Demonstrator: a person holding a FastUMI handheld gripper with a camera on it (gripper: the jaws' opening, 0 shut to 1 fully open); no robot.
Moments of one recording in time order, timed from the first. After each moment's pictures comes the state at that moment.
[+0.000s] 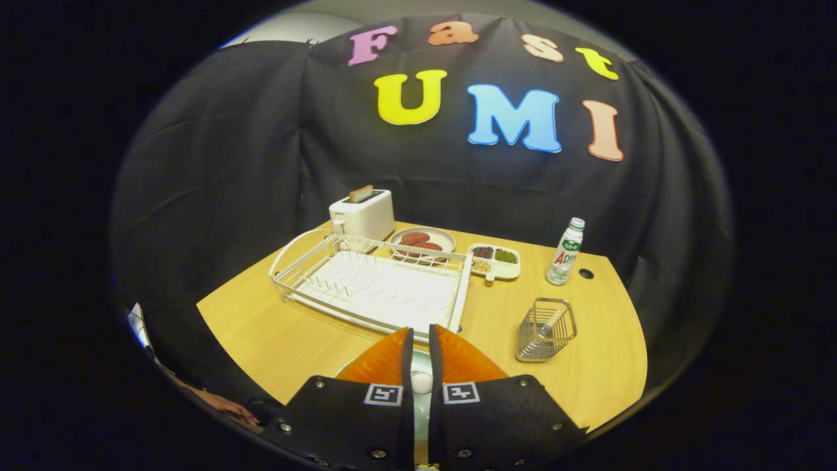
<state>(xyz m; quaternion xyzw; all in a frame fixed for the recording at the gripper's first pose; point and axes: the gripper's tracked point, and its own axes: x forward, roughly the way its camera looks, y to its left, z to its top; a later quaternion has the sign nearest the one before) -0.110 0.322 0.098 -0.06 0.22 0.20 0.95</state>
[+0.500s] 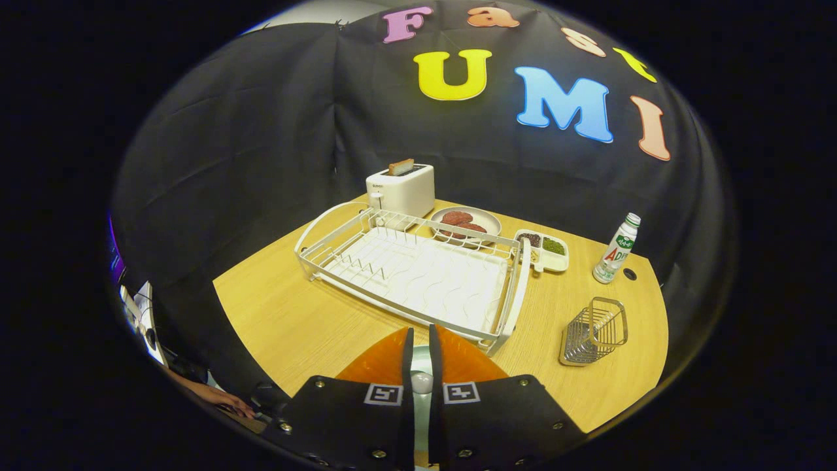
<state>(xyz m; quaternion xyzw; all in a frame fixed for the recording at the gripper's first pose) -0.100 0.371 0.065 -0.10 0.26 0.27 0.92</state>
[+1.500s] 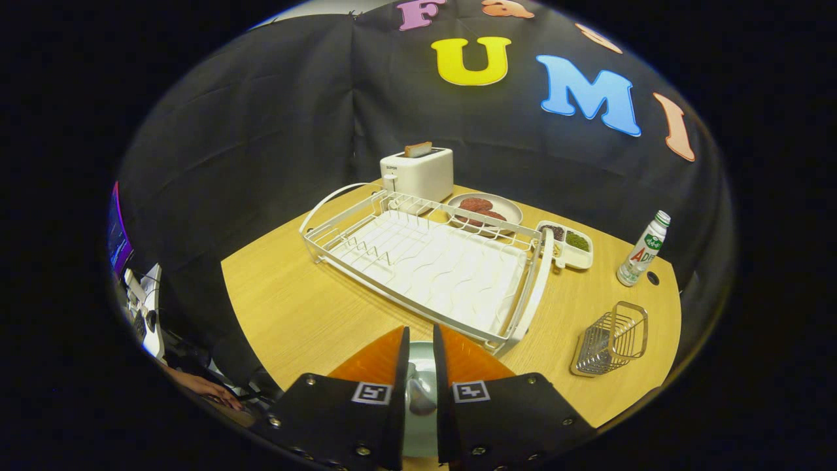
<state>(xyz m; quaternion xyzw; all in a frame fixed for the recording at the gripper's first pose) -0.082 0.358 0.047 -0.11 0.28 0.31 0.90</state>
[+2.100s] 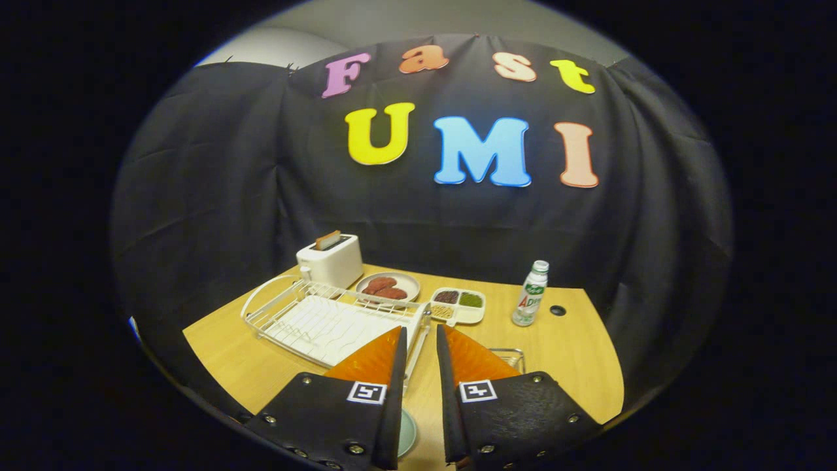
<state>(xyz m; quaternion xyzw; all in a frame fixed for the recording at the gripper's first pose) -0.047 0.227 0.191 -0.03 0.12 0.13 0.98</state>
